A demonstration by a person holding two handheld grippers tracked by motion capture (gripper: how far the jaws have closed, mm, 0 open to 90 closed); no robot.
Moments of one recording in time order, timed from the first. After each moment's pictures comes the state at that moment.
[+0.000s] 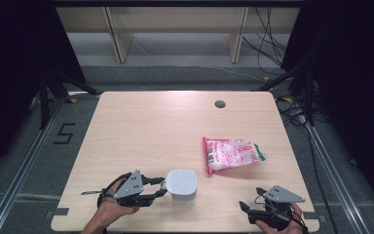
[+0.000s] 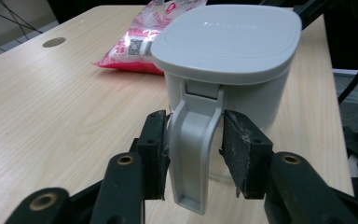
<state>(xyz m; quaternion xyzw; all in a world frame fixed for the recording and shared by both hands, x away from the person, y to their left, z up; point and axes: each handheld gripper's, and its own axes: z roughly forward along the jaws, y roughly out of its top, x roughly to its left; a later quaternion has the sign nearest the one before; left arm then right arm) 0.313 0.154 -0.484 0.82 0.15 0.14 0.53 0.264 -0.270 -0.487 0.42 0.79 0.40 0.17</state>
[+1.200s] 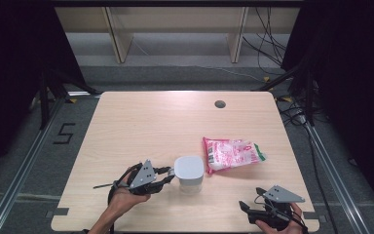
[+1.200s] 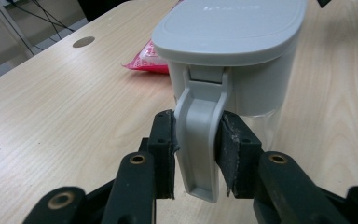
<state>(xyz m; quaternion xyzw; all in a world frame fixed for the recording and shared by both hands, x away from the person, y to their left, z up) 0.344 0.131 -0.487 0.82 0.18 0.19 0.50 0.264 -0.270 -0.486 0.42 0.79 0.40 0.18</state>
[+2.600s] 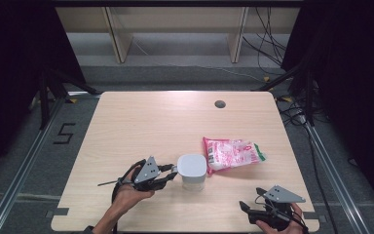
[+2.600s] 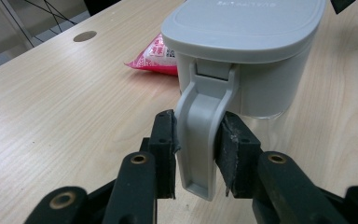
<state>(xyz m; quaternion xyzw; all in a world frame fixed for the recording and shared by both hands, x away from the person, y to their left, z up) 0.352 0.122 -0.487 0.82 0.20 0.18 0.50 0.264 -0.271 -0.487 0.42 0.80 0.40 0.17</state>
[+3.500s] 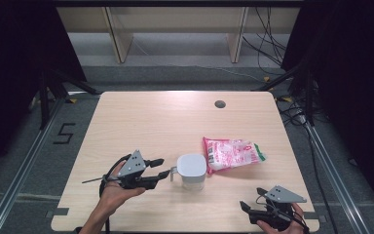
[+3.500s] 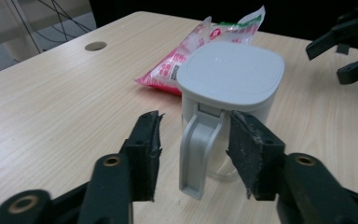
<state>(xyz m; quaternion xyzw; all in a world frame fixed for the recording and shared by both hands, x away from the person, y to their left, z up) 0.340 0.146 -0.446 0.80 0.23 0.15 0.53 0.263 -0.272 -0.488 0.43 0.79 0.40 0.18</state>
